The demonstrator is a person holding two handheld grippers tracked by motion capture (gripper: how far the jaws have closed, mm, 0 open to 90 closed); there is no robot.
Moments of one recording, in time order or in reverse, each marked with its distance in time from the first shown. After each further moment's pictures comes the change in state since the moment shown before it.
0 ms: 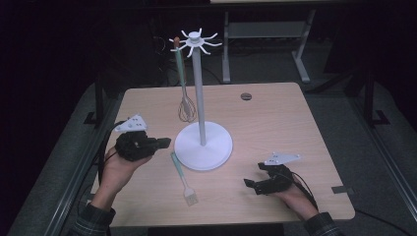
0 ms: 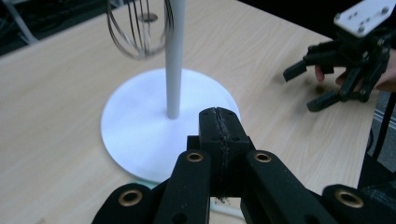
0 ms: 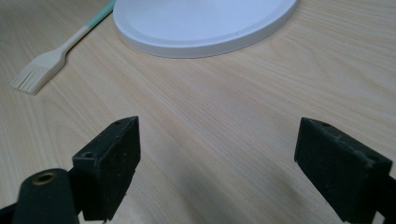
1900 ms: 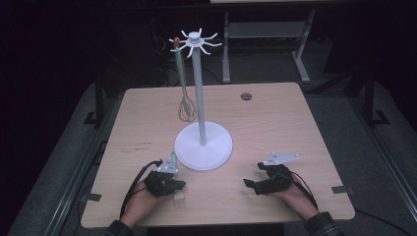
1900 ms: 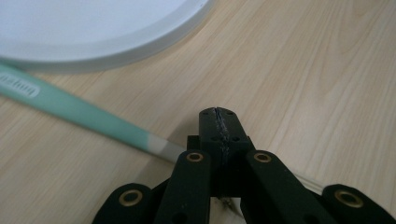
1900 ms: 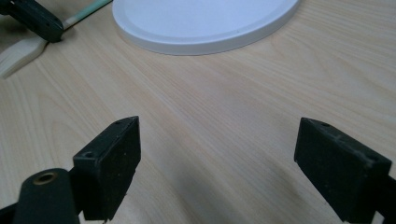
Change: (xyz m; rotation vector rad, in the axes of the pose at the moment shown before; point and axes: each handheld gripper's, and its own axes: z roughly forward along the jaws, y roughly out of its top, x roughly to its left) left arm -0.024 -0.101 0.085 0.311 -0.050 0.045; right arm 0.000 0.000 0.002 0.011 0.000 -0.011
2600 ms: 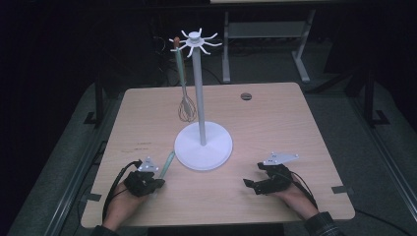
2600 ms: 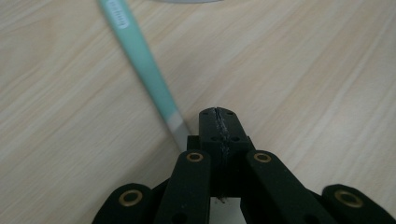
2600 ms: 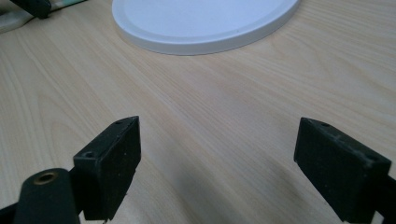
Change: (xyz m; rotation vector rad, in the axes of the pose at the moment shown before) left arm 0.025 -0.030 -0.033 0.049 0.153 -0.090; right arm 0.000 0.000 0.001 0.001 0.001 0.000
